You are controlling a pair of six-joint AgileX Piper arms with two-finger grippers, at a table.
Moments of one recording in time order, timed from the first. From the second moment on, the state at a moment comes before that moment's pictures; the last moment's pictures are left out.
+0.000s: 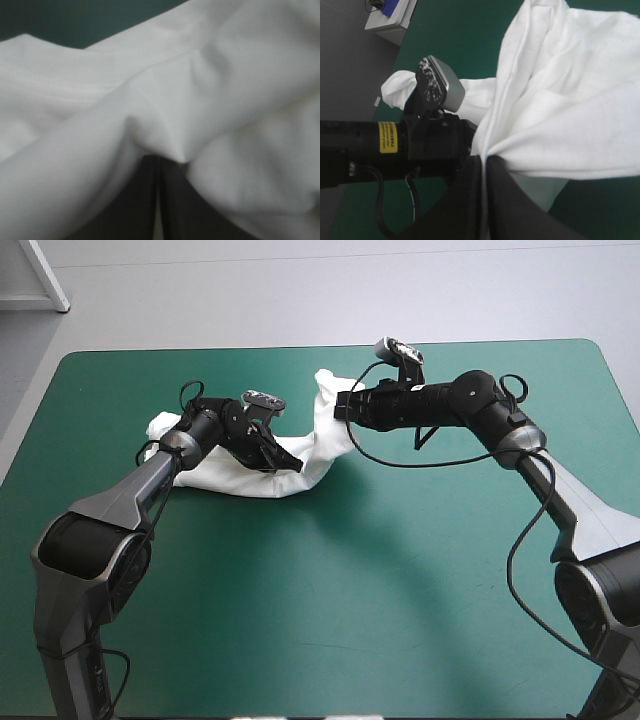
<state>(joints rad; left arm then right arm) -0.34 2.02 -1.62 -0.21 0.83 0.25 0.33 1.81 -1.60 1.00 0.73 -0.36</state>
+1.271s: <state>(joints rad) -0.32 1.48 -1.70 0.26 1.24 0.06 0.54 2.13 -2.14 0.99 0.82 -0.26</state>
